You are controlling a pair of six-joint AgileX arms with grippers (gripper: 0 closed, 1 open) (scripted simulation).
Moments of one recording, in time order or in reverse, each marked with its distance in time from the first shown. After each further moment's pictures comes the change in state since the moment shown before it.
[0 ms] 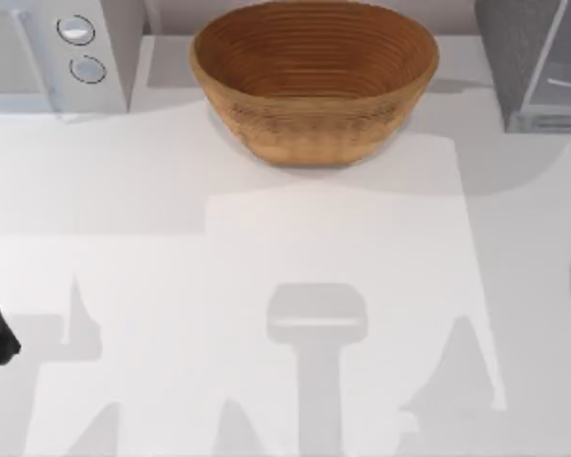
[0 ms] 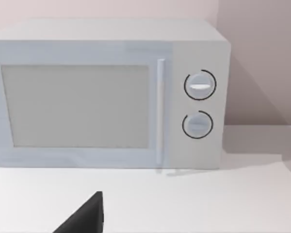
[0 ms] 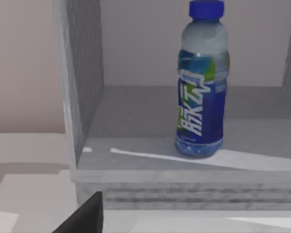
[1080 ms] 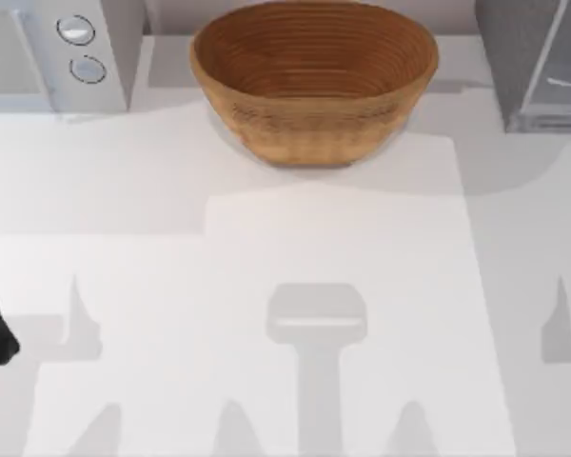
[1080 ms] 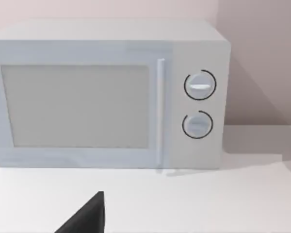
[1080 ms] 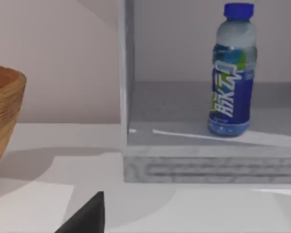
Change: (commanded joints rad) left arm 0.000 0.000 0.000 0.000 0.000 0.000; right arm 0.317 -1.064 -0.102 -0.948 0.301 -0.007
